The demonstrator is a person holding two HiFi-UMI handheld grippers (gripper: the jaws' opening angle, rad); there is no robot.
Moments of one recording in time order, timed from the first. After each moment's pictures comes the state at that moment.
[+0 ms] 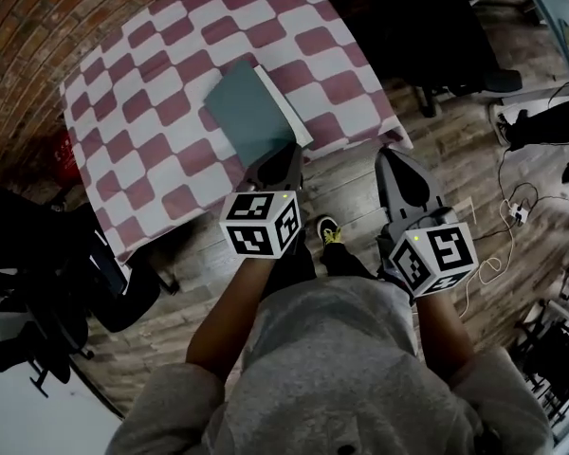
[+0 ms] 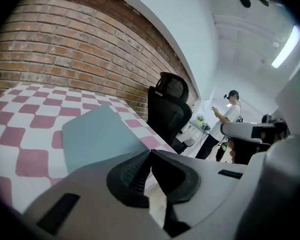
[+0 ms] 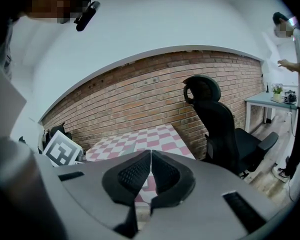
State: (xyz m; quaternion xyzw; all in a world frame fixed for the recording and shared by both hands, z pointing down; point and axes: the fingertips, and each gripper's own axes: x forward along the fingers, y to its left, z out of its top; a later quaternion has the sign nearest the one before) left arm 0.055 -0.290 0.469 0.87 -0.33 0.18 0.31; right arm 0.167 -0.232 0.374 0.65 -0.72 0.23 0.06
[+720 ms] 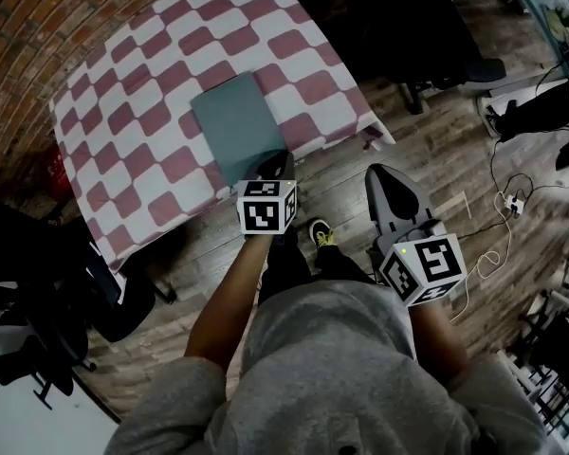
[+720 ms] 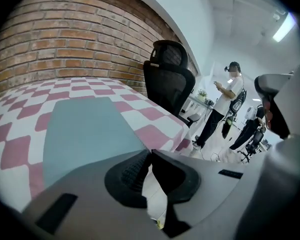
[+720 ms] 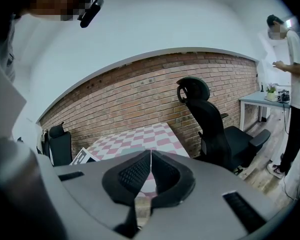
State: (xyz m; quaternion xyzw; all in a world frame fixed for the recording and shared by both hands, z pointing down) left arm 0.082 -0.268 0.558 0.86 -0.31 0.29 0.29; right arm 0.184 -0.190 0.378 0.66 -0.71 0.24 0.07
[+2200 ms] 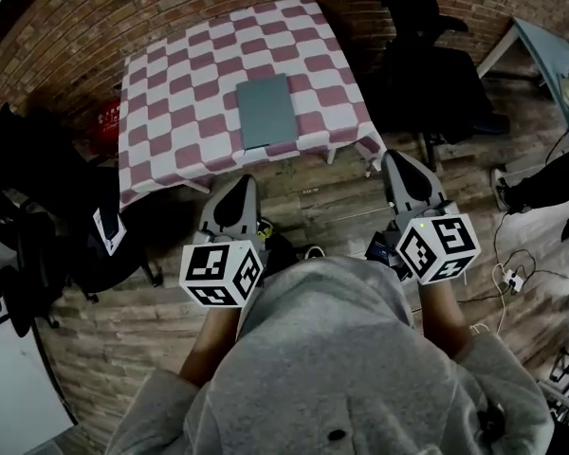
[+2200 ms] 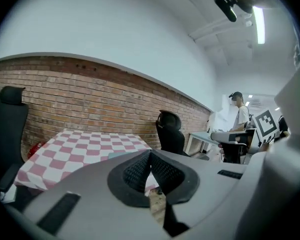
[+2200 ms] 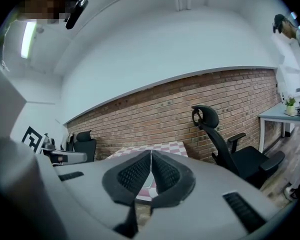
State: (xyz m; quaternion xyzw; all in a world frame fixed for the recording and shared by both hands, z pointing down) left arm -0.011 -0.117 0.318 0.85 -0.50 0.09 0.16; right arm 0.212 -0.112 0.290 0.58 -0.80 0.14 0.01
